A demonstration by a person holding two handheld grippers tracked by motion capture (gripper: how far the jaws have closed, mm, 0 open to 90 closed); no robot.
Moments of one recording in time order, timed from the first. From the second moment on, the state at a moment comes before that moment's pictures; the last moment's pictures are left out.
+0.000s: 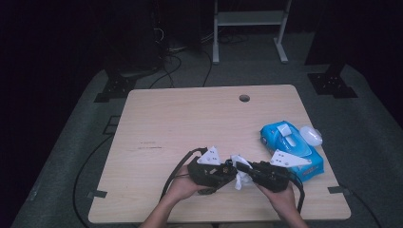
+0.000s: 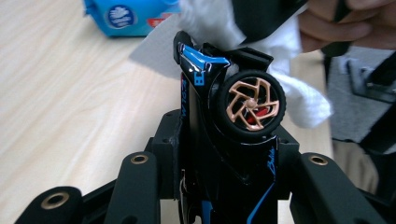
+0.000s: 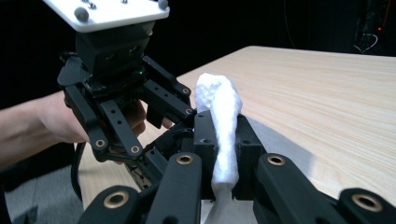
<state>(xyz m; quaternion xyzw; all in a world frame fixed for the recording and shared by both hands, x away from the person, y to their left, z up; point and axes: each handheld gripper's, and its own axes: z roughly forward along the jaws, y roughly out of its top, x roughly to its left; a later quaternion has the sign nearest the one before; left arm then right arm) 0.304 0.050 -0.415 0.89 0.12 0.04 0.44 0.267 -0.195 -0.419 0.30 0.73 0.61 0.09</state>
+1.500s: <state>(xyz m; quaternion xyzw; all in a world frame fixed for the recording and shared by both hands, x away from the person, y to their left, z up) 0.330 0.013 -0.439 0.95 0.11 0.01 0.30 0.284 -0.201 -0.436 0.35 0.76 0.54 0.08</state>
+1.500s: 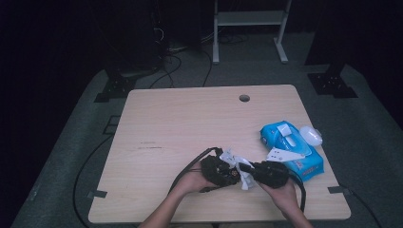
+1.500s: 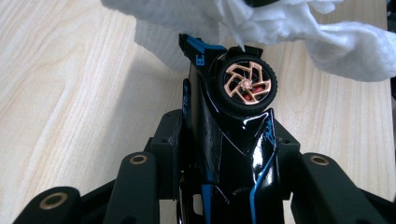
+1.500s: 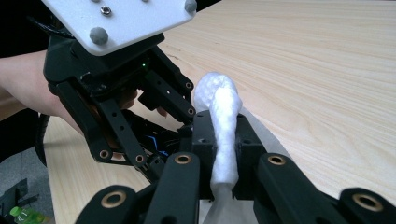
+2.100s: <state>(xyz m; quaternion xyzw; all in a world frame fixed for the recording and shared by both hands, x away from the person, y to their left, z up) 0.315 0.060 -0.430 0.92 0.14 0.01 0.36 0.285 -0.196 -0.436 0.34 0.77 0.54 0.06</state>
